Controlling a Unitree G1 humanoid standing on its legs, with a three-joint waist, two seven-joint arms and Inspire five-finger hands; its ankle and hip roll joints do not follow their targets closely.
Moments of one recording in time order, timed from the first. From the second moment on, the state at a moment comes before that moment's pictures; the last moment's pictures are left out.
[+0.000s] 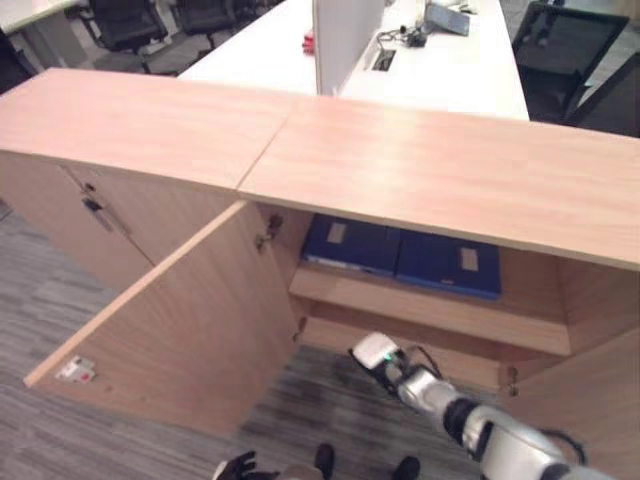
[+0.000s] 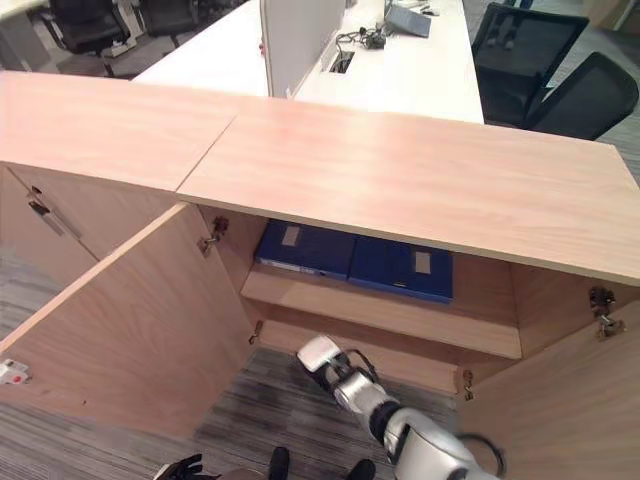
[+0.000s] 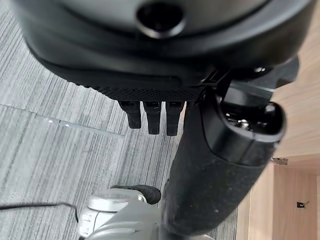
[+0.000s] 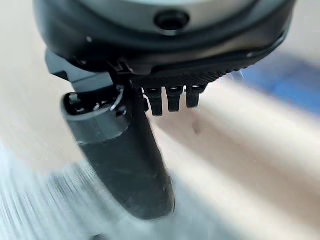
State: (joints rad) left arm 0.03 0.20 -0.14 1.25 -0.17 -0.09 0.09; right arm -0.43 -0.19 0.88 1.16 -0.85 0.04 -0.12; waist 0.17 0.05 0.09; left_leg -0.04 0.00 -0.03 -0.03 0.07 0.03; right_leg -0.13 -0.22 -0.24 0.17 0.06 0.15
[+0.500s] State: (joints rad) left arm 0.15 0.17 -0.07 1.28 -0.27 -0.07 0.08; right arm -0.15 -0.17 0.42 1.47 -0.32 0.07 -0.19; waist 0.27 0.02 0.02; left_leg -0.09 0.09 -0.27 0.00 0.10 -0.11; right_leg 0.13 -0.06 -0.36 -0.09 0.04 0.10
